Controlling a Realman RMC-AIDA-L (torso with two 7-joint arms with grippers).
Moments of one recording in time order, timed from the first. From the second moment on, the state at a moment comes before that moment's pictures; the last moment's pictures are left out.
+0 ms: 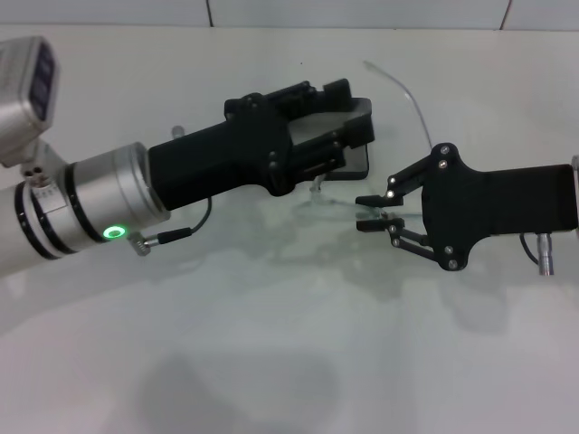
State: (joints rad) left arm -0.54 -2.04 1.49 0.37 0.89 1.57 -1.08; right arm 0.41 2.02 -1.36 -1.07 -1.57 -1.48 0.93
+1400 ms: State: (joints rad) left arm -0.57 -2.06 1.39 0.38 0.98 1.29 -1.08; right arm 0.46 2.02 -1.40 -0.98 -1.43 -1.67 0.77
